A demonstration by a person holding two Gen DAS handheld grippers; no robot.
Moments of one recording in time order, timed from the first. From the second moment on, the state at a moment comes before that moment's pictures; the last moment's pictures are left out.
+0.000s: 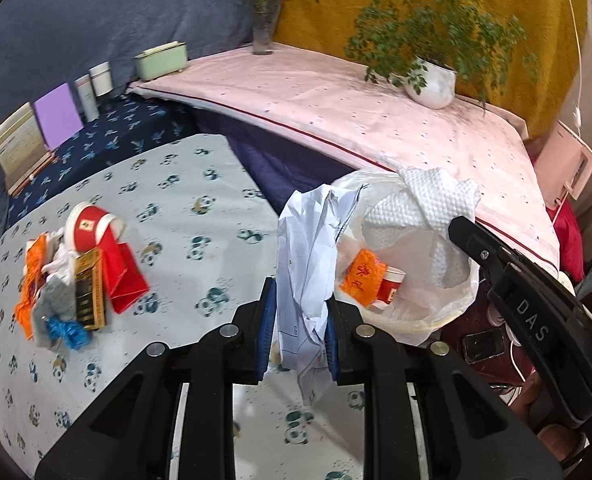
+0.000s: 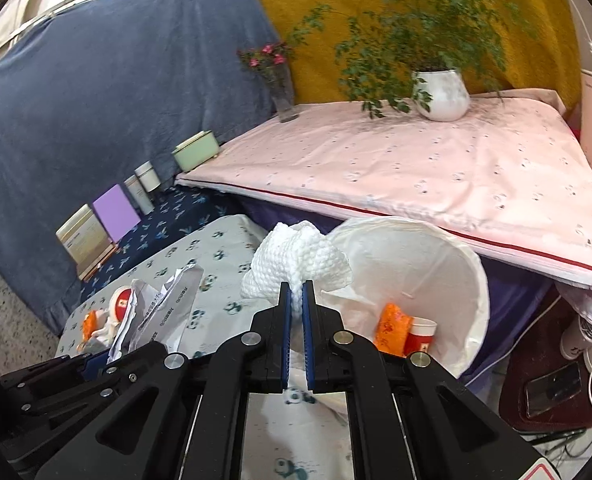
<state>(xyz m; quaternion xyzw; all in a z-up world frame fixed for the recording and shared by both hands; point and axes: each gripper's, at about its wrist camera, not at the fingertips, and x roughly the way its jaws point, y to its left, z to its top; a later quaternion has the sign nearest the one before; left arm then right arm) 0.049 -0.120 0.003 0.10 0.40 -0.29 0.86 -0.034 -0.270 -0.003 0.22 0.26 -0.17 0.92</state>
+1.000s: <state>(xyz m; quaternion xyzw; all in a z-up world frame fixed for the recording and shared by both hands) 0.071 -0.211 -0.033 0.12 0.42 -0.34 0.83 -0.040 -0.336 -0.044 0.26 0.28 -0.23 0.90</state>
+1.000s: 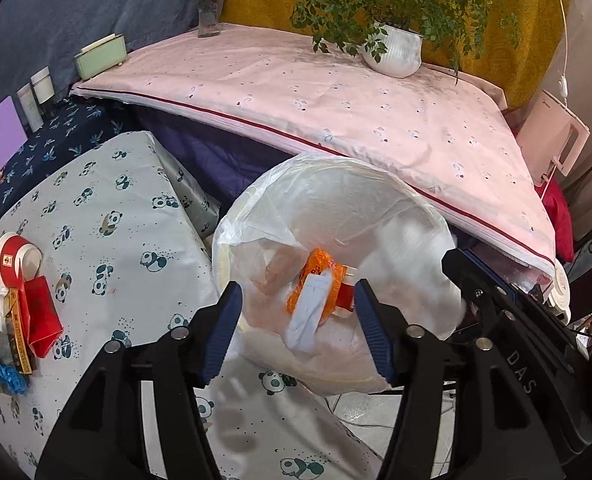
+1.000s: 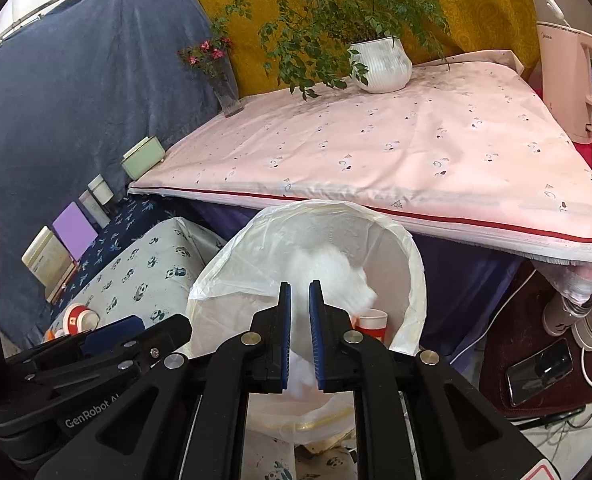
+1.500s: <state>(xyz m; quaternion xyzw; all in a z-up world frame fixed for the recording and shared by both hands) 0.074 -0.190 -0.033 0.11 0.43 -0.32 0.84 -0.036 -0.320 -0.035 0.25 0.28 -0.22 0.90</state>
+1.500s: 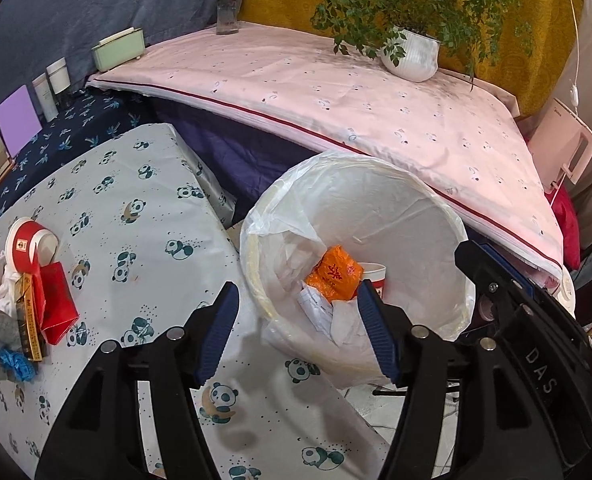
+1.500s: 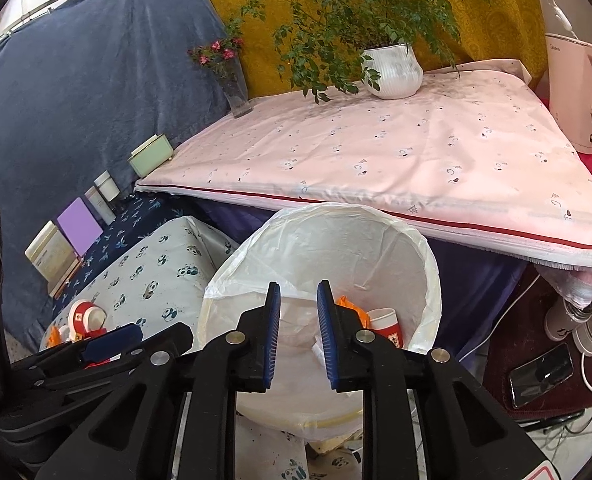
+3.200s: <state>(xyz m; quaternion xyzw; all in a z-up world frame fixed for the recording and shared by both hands) 0.136 0.105 -0.044 -0.03 0.45 -0.11 0.89 0.057 -0.071 -0.010 0.11 0.34 -0.04 0.93</state>
